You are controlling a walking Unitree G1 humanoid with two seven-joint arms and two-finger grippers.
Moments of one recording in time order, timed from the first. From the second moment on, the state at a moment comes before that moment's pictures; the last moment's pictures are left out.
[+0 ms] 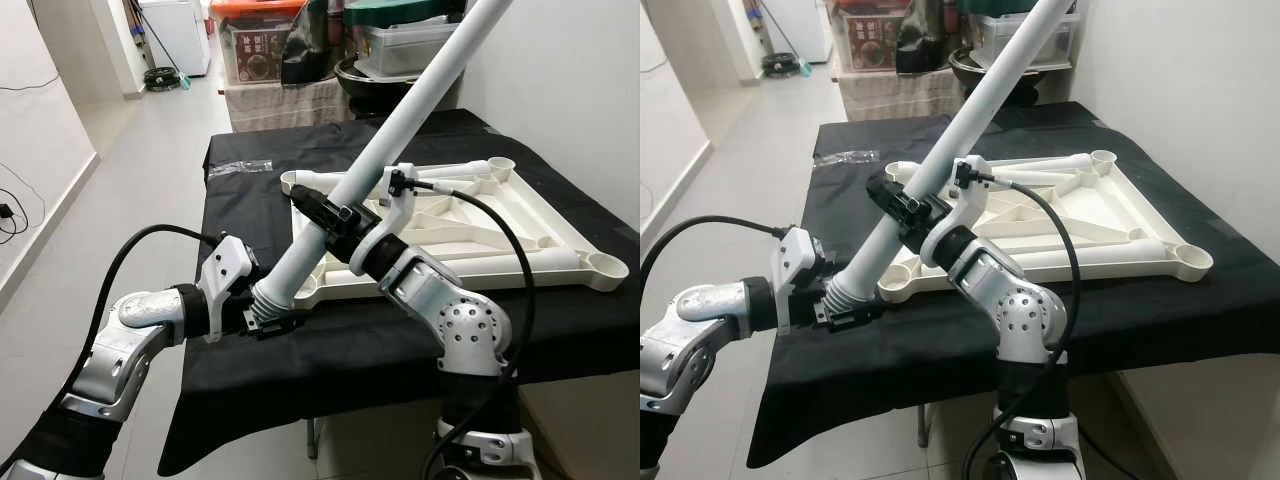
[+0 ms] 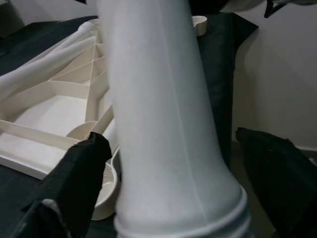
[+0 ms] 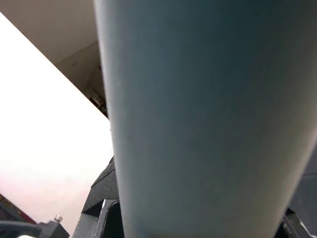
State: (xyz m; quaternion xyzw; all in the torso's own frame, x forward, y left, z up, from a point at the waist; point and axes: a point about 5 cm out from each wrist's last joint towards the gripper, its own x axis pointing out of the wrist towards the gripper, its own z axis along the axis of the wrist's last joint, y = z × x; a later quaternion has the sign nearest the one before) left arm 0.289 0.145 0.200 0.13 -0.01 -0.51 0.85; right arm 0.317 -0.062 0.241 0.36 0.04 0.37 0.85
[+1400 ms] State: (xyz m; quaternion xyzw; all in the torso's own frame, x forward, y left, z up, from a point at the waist) left arm 0.273 0.164 0.167 0.01 -0.01 -0.18 0.98; right arm 0.342 -0.118 0.222 0.10 -0.09 0.19 0.97
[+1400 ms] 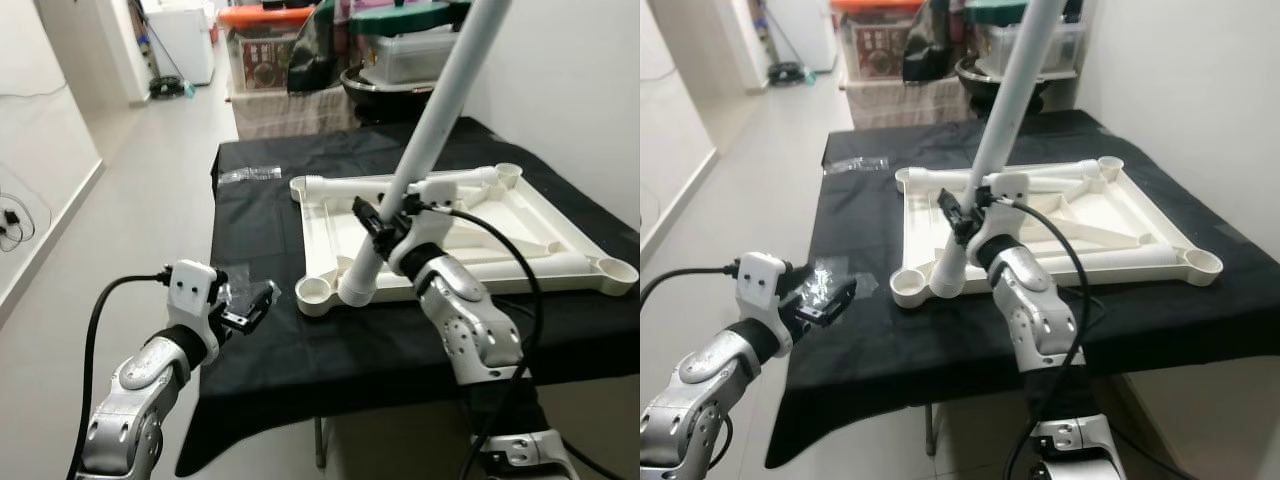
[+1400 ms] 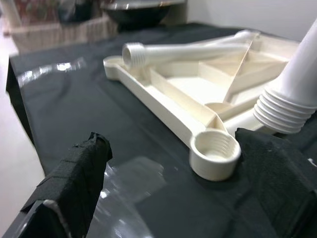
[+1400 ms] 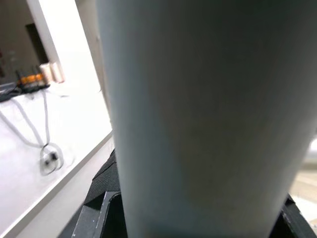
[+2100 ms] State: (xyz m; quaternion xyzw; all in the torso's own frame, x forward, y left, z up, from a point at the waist) left arm 0.273 0.163 0.177 -0.03 -0.05 -0.15 0.99; right arm 0.337 -0.100 0.219 0.07 -0.09 0.22 0.97
